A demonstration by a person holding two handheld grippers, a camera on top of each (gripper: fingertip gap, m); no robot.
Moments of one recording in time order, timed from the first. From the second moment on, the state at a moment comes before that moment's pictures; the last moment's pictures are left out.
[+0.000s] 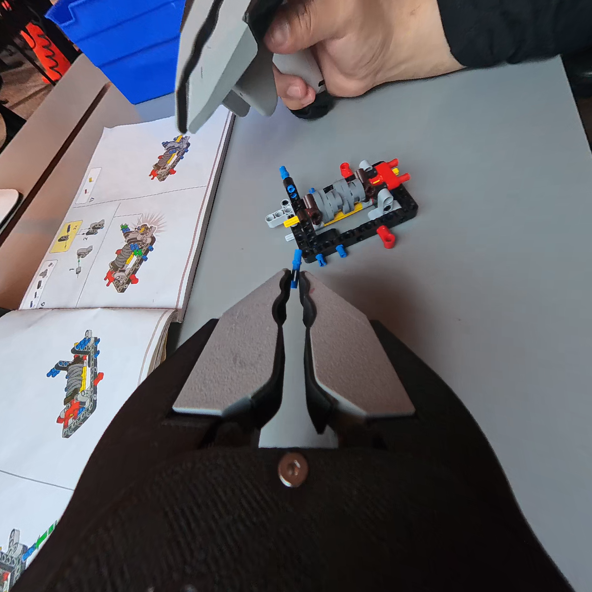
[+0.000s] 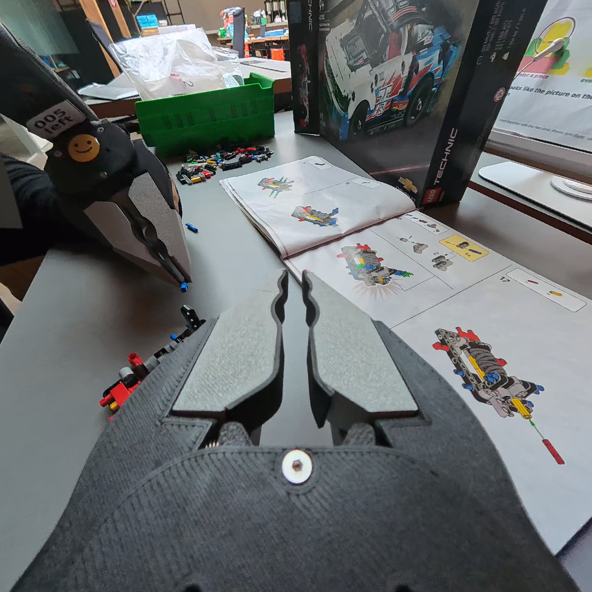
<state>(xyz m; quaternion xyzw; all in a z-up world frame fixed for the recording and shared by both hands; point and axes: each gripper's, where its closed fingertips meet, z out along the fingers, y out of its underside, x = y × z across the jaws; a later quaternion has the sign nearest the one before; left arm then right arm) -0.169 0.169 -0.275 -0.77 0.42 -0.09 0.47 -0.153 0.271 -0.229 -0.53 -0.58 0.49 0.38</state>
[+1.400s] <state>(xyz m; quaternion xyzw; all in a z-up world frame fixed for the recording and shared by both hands) -0.143 0.139 -0.211 -0.69 0.37 -0.18 0.59 -0.133 0.157 -0.197 -0.39 -0.67 0.55 0.31</state>
